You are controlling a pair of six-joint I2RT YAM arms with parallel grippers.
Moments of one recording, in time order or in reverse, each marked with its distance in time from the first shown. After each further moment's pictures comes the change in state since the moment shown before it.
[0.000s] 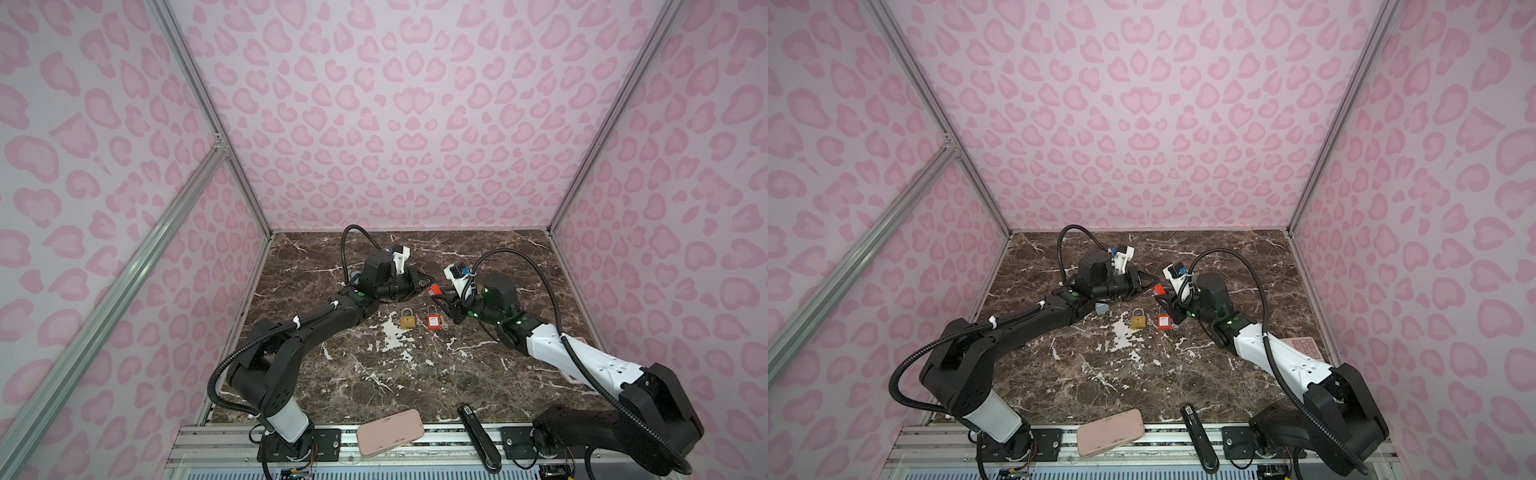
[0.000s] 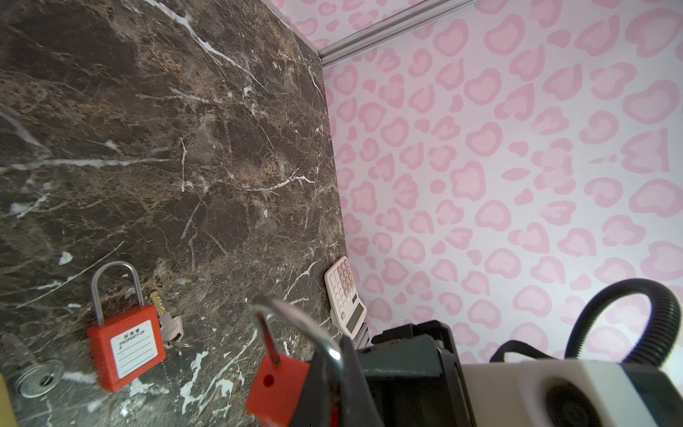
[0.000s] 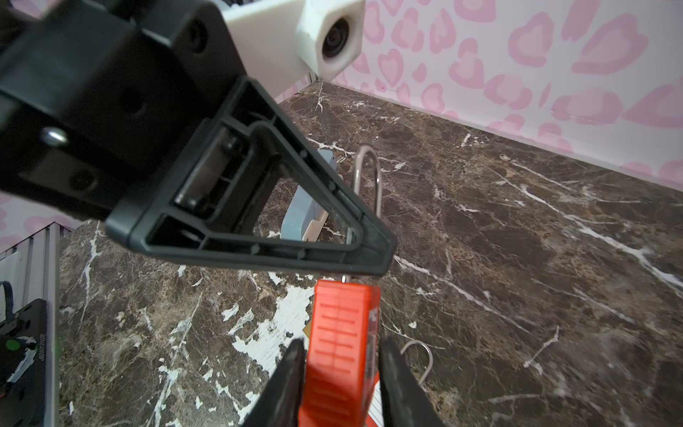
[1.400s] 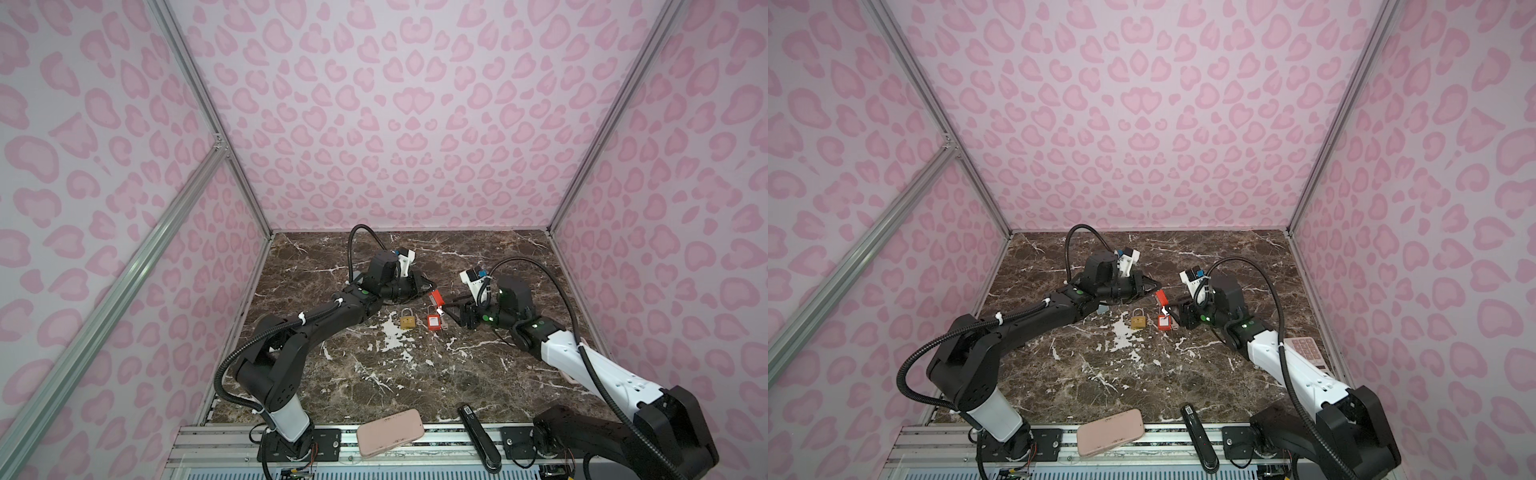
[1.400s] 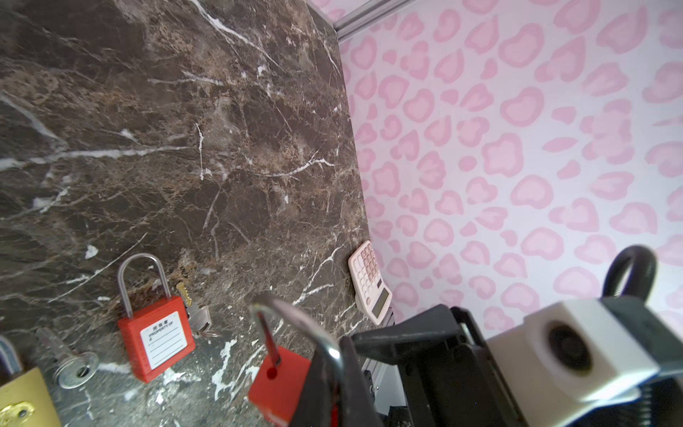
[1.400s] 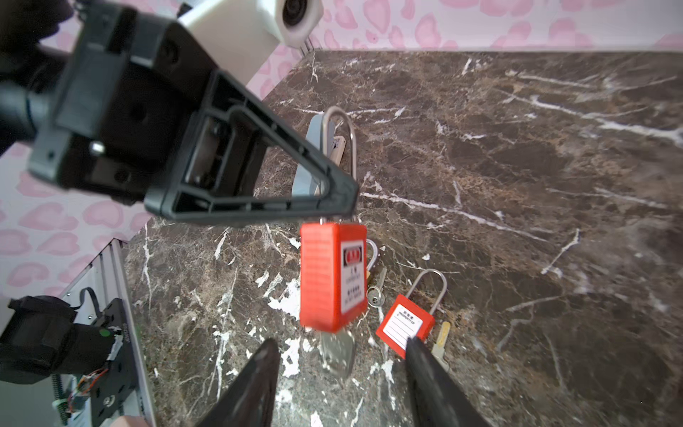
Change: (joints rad) left arm -0.006 0.029 0.024 -0.069 0.003 0.086; right arm -0.102 -0.159 -0.117 -0.079 -0.116 0.133
